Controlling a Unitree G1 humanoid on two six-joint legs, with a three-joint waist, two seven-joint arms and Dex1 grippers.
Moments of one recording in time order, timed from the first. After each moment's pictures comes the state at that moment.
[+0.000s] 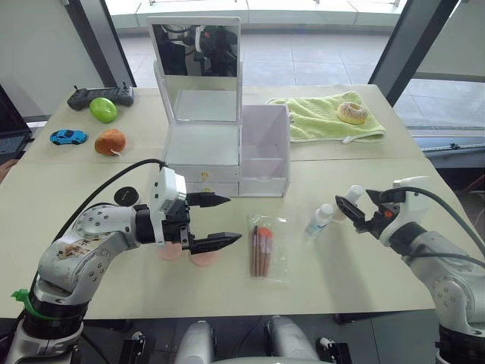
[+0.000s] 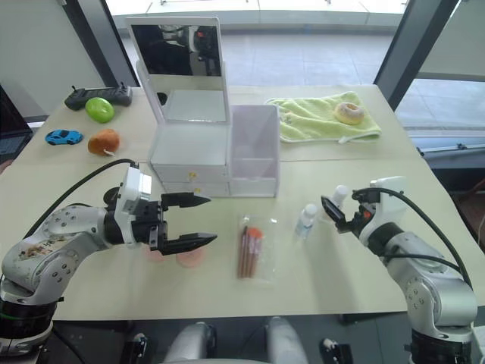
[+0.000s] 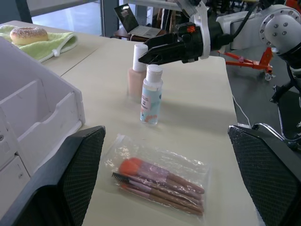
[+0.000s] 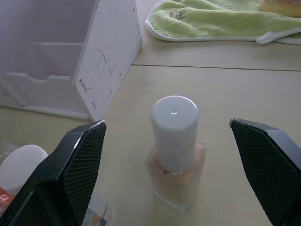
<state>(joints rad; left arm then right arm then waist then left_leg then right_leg) -0.25 0.71 0.04 -0.49 -0.72 0.63 -0.97 -0.04 -0.54 -0.34 -0.46 0.63 0.76 0.33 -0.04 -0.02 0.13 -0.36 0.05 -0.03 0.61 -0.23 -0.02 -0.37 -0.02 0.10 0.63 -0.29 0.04</state>
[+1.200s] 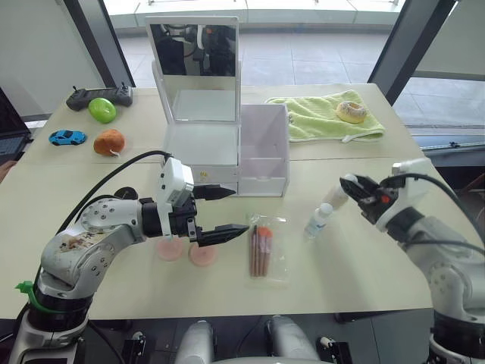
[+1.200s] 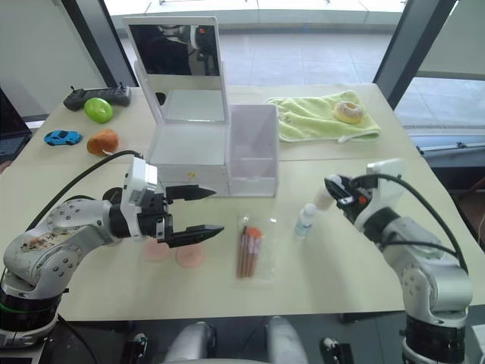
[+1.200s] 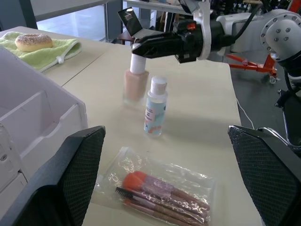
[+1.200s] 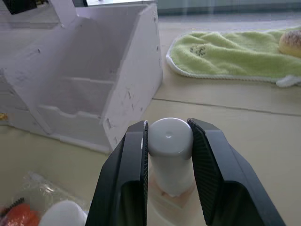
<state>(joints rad) -0.32 0.70 0.02 -0.51 -0.75 0.70 -0.90 -0.21 -0.55 -0.33 -0.47 0.66 0.77 0.37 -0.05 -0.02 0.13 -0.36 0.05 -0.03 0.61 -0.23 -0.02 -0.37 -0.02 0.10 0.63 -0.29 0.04</state>
